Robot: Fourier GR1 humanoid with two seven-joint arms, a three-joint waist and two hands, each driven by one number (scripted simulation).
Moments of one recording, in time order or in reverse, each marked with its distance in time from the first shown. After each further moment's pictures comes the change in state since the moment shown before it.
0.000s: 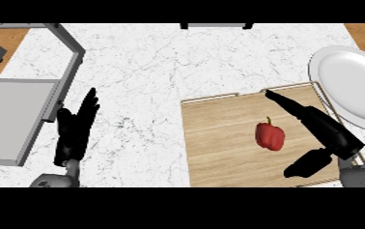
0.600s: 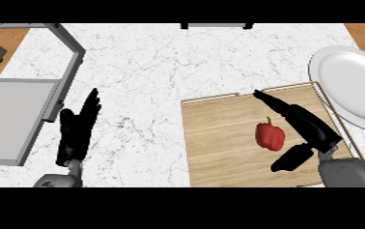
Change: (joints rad) left arm 0.005 -0.052 0.046 0.006 -0.056 -0.049 -0.004; right arm -0.044 0.113 -0.017 0.096 0.133 0.023 -0.034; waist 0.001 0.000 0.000
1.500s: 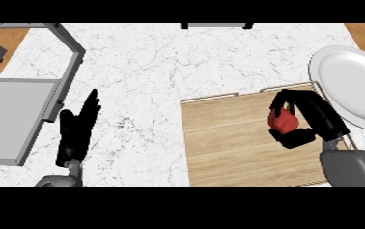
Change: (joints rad) left arm 0.007 -0.032 0.036 -0.005 -0.037 -0.032 0.000; right arm -0.055 0.038 -0.106 0.056 0.182 -0.213 -0.054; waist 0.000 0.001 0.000
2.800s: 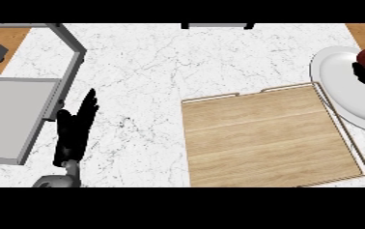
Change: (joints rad) left arm 0.000 -0.006 0.026 -0.001 -0.013 -0.024 -0.004; right arm -0.301 -0.221 -0.367 0.195 0.090 -0.202 0.241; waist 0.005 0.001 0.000
